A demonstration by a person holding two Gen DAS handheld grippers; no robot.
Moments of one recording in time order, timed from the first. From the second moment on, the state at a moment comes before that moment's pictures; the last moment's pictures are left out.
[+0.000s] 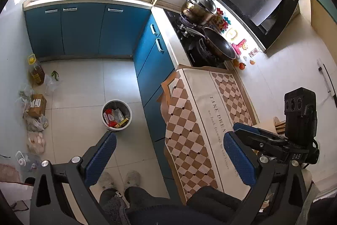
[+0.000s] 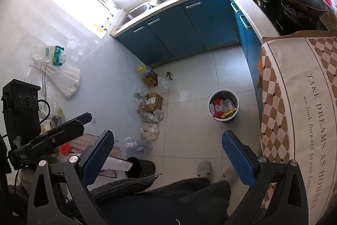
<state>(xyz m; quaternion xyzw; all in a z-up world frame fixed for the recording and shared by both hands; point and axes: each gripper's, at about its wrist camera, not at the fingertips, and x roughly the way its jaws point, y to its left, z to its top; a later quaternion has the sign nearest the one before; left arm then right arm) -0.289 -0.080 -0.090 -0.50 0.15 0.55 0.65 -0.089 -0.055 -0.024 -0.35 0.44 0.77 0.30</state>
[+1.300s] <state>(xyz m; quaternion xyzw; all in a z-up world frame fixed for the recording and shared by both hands) -0.280 -0.074 -0.091 -0.50 0.15 0.54 0.66 -0.062 -0.054 -0.029 -0.34 0.45 0.77 0.31</state>
